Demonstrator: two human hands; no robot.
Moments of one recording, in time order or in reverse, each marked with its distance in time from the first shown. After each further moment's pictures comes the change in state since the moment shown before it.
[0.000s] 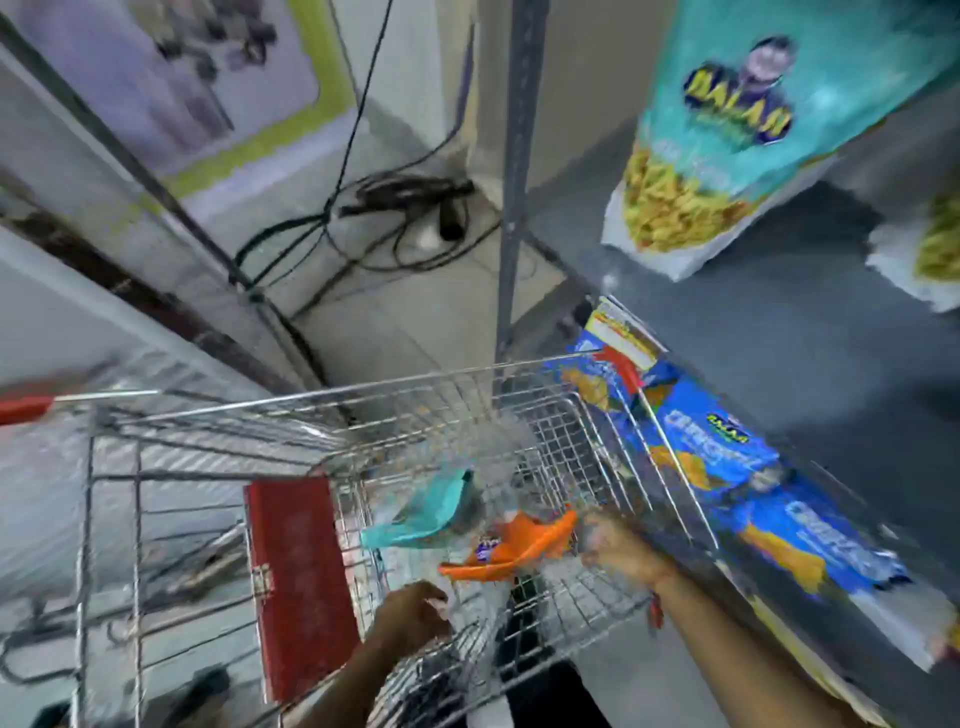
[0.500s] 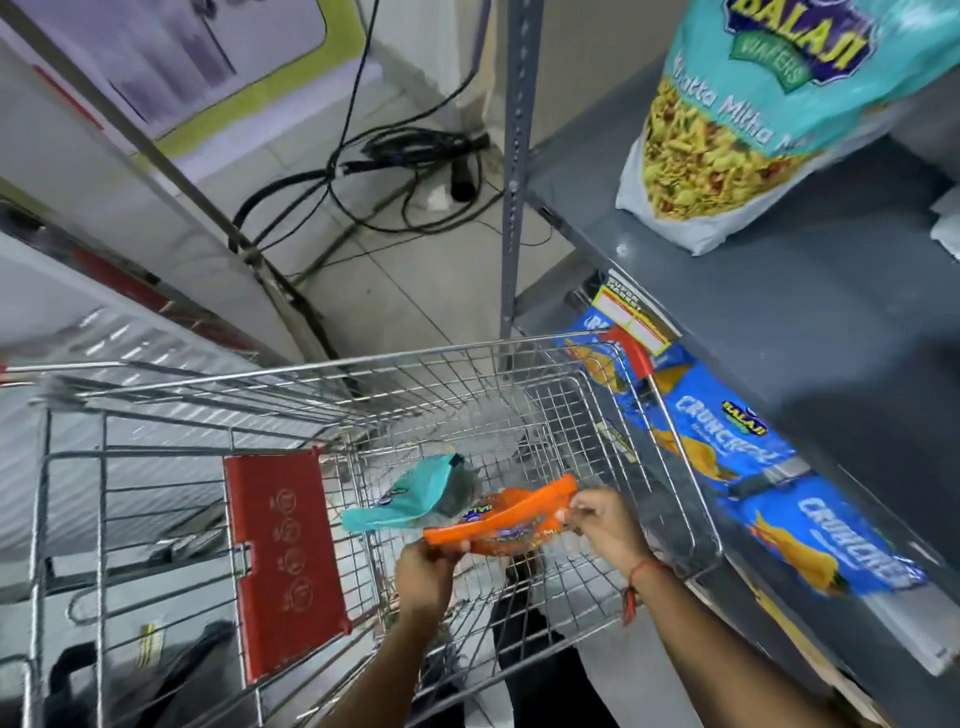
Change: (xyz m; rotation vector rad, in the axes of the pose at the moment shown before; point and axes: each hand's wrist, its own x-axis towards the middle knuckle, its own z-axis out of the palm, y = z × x) left_hand -0.011 0.074 0.027 -0.552 0.458 0.052; right_hand 0.042 0.029 0.019 0.289 0.267 -0.115
